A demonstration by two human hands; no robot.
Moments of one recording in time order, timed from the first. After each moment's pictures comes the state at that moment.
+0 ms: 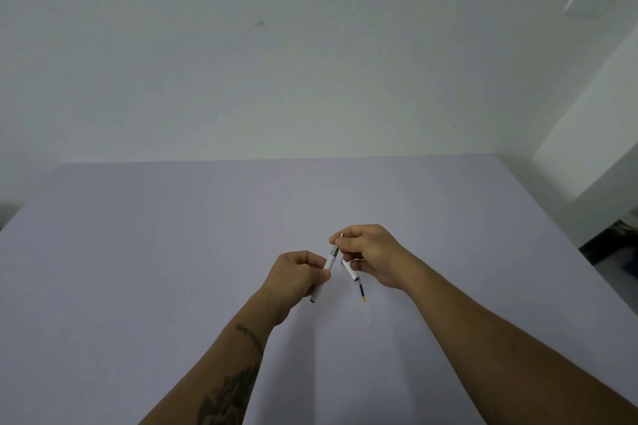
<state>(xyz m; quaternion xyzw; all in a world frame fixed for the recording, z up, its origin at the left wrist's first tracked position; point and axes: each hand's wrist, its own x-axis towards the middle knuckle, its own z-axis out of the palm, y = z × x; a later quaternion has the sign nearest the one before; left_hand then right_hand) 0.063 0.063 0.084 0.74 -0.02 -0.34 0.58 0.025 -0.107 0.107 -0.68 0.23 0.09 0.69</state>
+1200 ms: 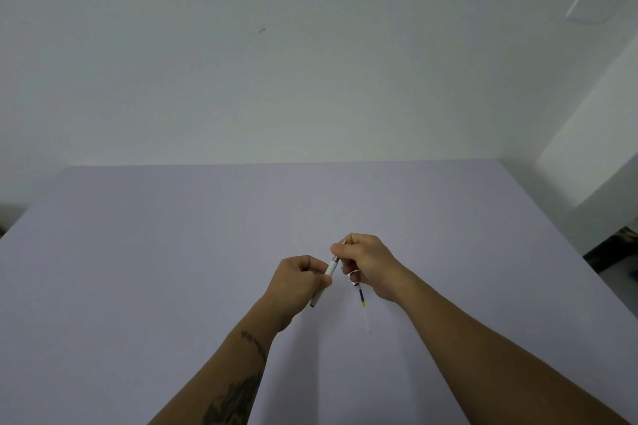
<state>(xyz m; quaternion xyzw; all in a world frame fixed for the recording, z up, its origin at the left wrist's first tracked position) 0.055 0.058 0.085 0.77 -0.05 -0.30 0.56 0.025 -0.101 0.093 -0.70 0.25 0.08 0.66</state>
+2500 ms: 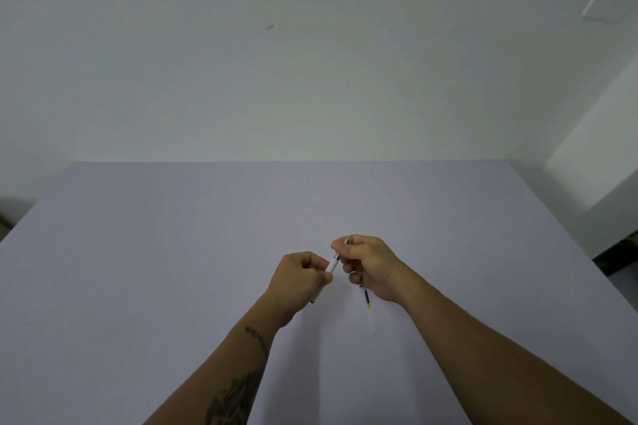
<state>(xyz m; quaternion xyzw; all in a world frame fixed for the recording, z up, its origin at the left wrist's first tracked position) 0.064 0.060 0.088 0.78 -0.05 -0.29 0.55 0.032 -0.099 0.087 -0.63 0.25 0.09 0.73</state>
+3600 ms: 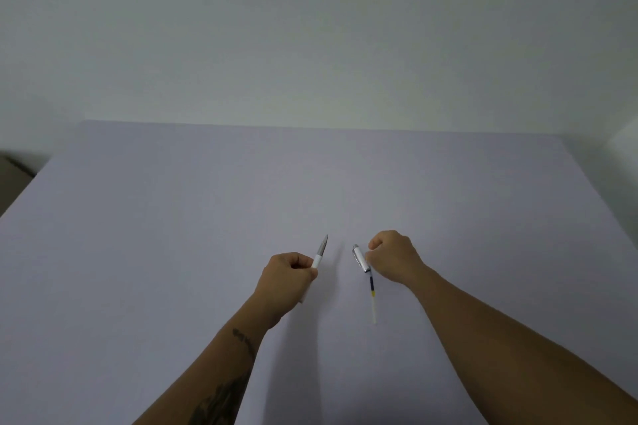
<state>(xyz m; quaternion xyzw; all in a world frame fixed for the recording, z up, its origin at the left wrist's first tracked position) 0.069 0.058 0.040 0.80 0.07 -0.30 0.51 0.055 -0.160 0.004 -0.88 0.29 0.15 0.36</state>
